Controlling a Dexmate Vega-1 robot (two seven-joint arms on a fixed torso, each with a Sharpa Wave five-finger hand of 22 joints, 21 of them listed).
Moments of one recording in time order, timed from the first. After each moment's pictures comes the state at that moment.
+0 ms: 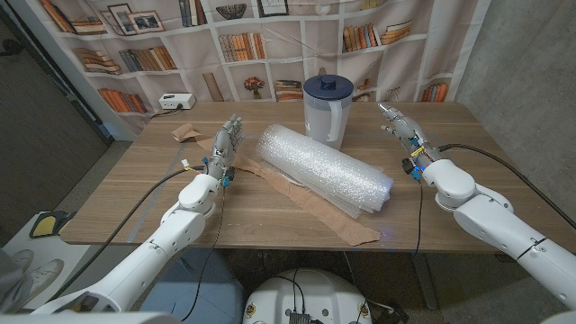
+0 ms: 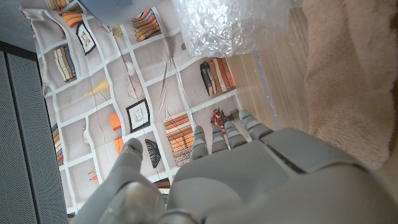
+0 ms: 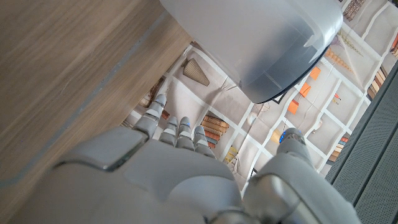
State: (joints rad) left arm 0.95 0.52 0.37 -1.42 -0.59 -0.31 0.10; left_hand 0.06 0.03 0.57 -0.09 0.17 0.09 -0.08 0.19 0.18 0.02 0.00 0.21 0.20 0.00 0.00 0.18 0.18 0.05 0.05 0.25 0.17; right arm -1.13 -0.82 -0.26 -1.89 0.39 0.03 -0.26; right_hand 0.24 -0.08 0.29 -0.16 0.19 -0.02 0.09 0.20 0.18 0.02 0.12 0.21 0.20 -0.04 0.11 0.23 0.20 0.18 0.16 0.21 0.17
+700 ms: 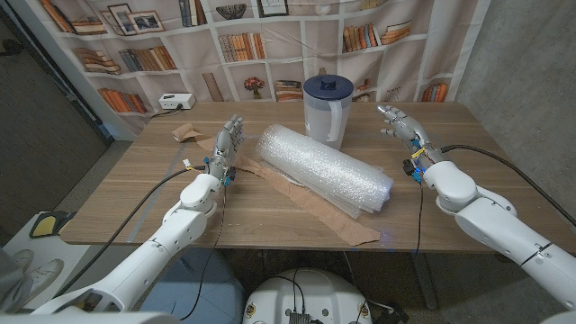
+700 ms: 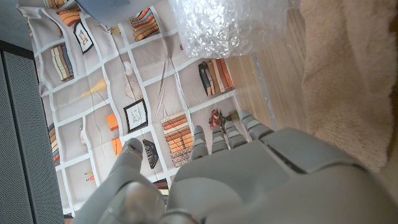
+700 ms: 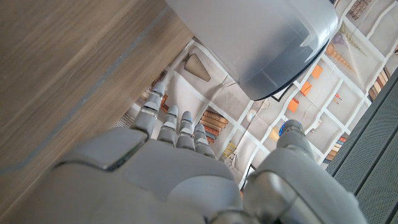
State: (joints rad) left arm 0.94 0.51 0.37 -1.41 -0.59 -0.31 0.10; left_hand 0.06 0.03 0.57 -0.09 0.17 0.10 -0.08 0.19 0.18 0.02 0.00 0.21 0.20 0.00 0.00 0.18 0.18 0.05 0.05 0.24 0.17; right arm -1.16 -0.82 -0.24 -1.94 0.36 0.00 -0.30; right_hand 0.30 -0.08 0.30 -0.15 0.19 0.00 0.09 0.20 0.18 0.06 0.10 0.23 0.21 0.04 0.12 0.25 0.20 0.29 0.21 0.23 0.17
